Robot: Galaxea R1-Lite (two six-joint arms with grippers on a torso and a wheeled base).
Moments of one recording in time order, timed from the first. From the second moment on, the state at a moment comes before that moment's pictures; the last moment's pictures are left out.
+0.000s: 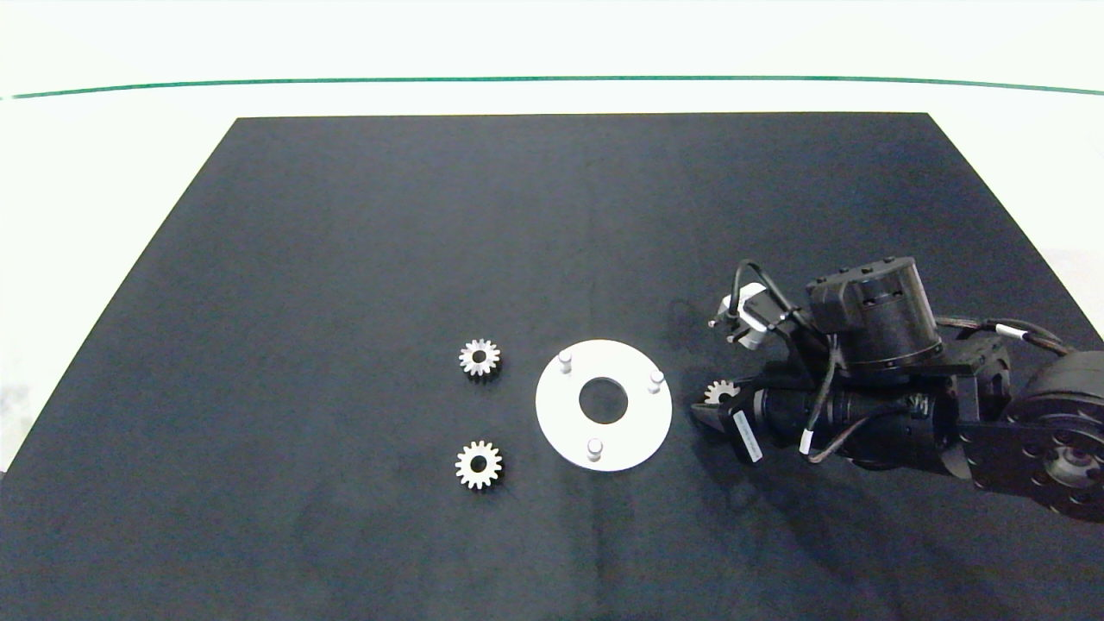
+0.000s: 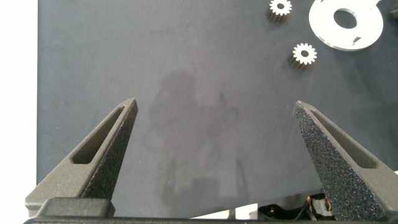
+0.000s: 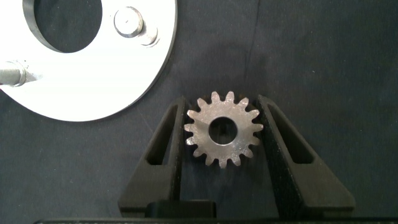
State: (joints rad) left arm -0.12 0.31 -0.61 0.44 -0.05 0.11; right arm 0.54 1.72 -0.94 -0.15 -0.11 -0.13
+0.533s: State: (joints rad) left arm -0.12 0.31 -0.61 0.44 -0.05 0.11; right arm 0.54 1.71 -0.94 -0.14 -0.10 -0.13
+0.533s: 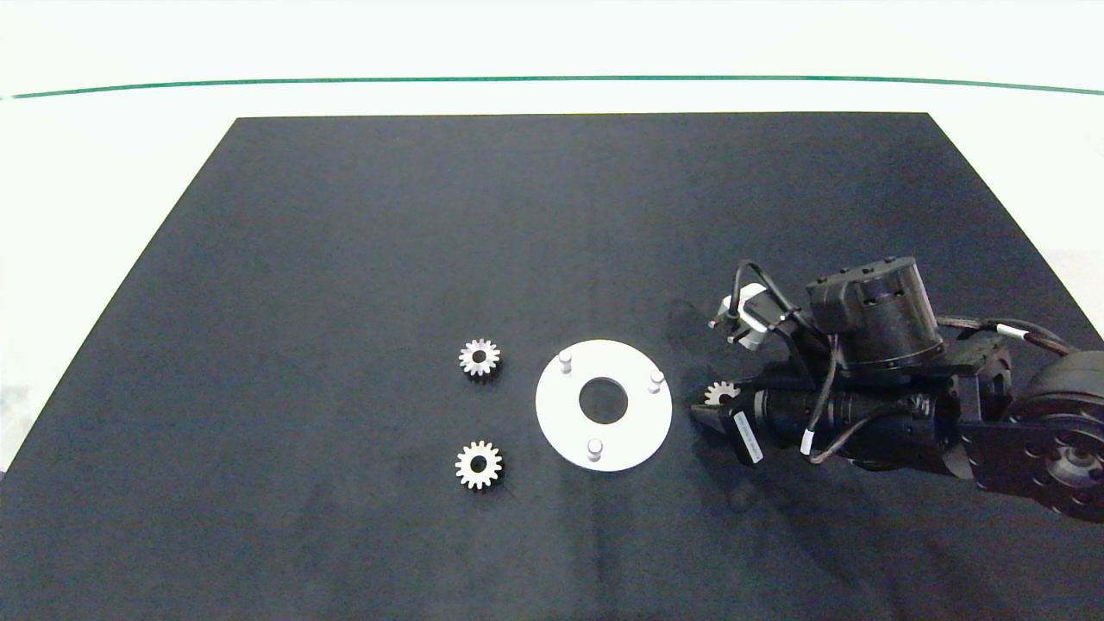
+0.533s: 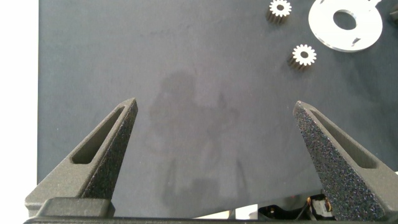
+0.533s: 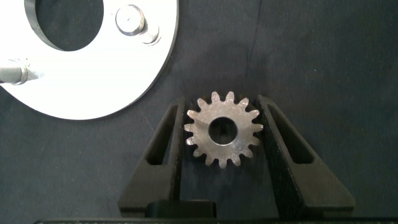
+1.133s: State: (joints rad) left arm -0.12 0.32 -0.62 0.44 -0.05 0.11; right arm 0.57 1.65 -1.03 -0.02 -0.11 -0.15
